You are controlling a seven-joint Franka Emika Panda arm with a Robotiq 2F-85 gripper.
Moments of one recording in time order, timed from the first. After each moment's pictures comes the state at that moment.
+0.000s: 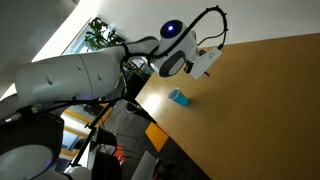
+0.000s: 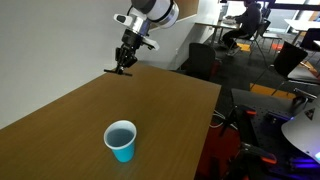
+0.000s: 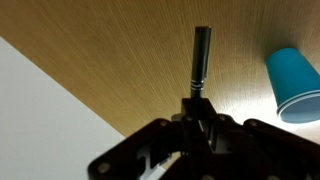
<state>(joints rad) -0.69 0.66 0.61 -1.79 0.33 2.57 -1.53</state>
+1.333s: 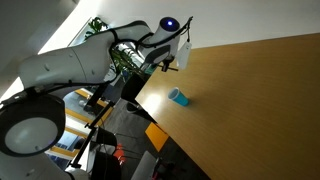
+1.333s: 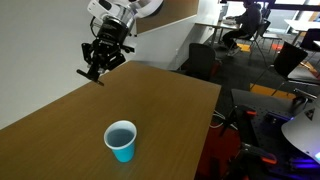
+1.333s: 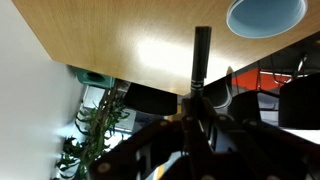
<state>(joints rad) -0.45 0.62 0.48 -1.65 0.78 2.08 -2.25</state>
